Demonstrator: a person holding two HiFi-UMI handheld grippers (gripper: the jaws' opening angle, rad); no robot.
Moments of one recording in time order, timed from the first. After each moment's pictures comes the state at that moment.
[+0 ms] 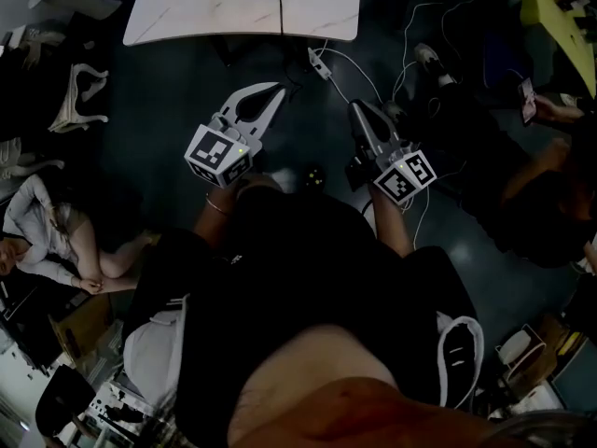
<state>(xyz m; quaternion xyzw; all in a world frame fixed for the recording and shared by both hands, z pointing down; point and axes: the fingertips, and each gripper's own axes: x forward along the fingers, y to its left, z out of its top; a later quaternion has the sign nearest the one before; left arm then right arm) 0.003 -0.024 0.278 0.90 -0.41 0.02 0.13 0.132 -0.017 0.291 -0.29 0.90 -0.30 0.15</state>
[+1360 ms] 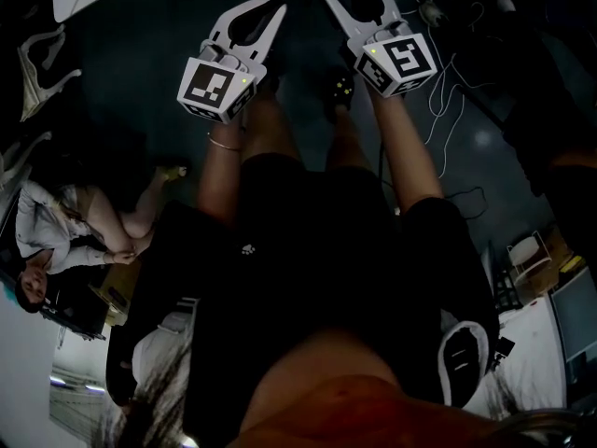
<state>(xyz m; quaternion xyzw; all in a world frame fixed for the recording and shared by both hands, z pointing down) -0.097 -0.111 0.457 0.89 -0.40 0.08 0.19 -0.037 -0.147 0.466 -0.34 0.91 -0.21 -0.03</state>
